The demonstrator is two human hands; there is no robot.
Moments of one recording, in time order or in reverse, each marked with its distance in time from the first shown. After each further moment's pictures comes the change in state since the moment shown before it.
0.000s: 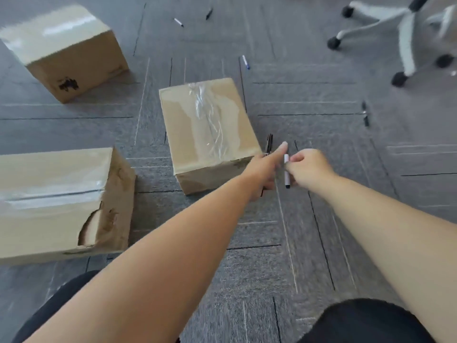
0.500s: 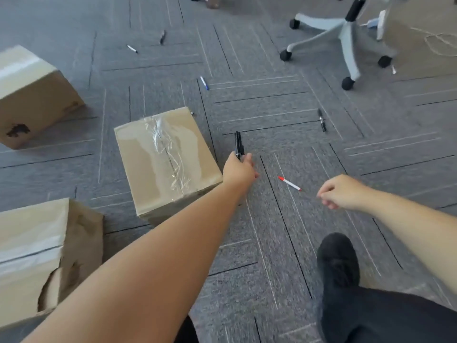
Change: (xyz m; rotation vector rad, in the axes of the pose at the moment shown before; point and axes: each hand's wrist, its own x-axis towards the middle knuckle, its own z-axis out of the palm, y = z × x) left_hand 0.032 0.061 0.056 0.124 0.232 0.114; right_hand 0.018 0.084 -0.137 -0.328 -0.217 0.187
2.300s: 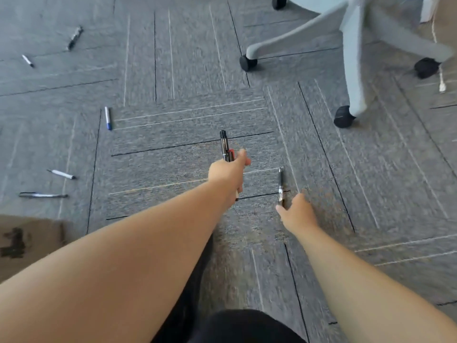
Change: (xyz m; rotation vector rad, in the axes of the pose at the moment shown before) left_hand 0.373 0.134 0.359 0.040 0.134 -0.324; right_hand 0.507 0.144 -0.138 0.210 0.082 0.092
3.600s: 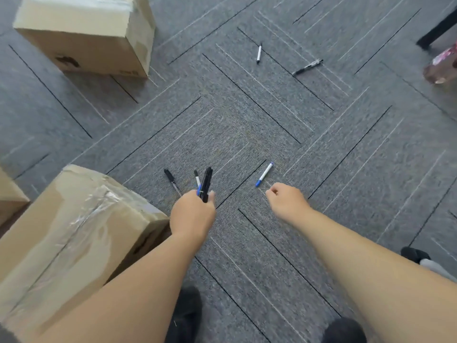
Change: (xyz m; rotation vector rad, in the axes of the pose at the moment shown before) left_hand 0.064 0.064 -0.380 0.056 0.743 -0.309; right_hand -0.033 -0.552 0.068 -0.815 -0.498 -0.738
